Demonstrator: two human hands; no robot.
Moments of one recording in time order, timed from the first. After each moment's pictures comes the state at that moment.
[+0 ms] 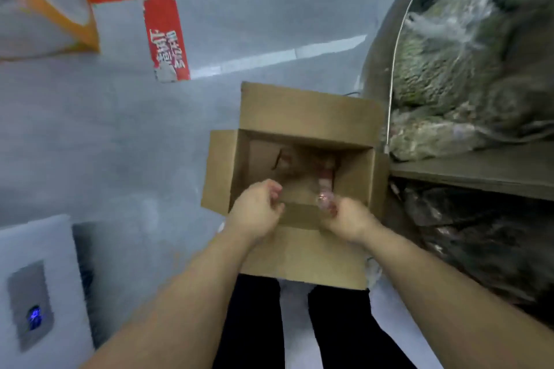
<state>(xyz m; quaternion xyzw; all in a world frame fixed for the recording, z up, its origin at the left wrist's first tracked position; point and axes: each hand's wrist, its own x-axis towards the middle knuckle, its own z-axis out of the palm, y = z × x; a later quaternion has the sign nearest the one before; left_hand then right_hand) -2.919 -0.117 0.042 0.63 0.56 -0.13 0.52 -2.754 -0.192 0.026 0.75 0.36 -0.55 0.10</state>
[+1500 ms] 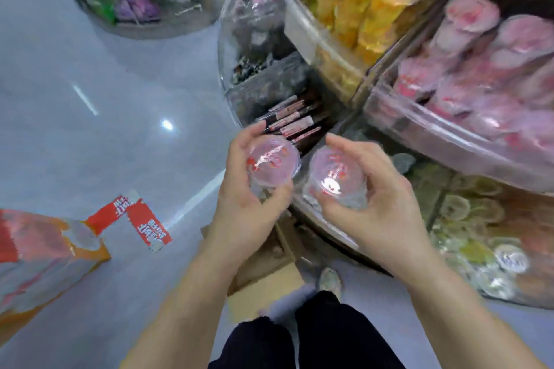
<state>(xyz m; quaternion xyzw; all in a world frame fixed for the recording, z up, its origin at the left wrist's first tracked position) -2.787 -0.129 0.568 0.75 0.17 0.24 0.60 -2.702 -0.270 0.606 0.78 0.33 -0.11 -0.51</state>
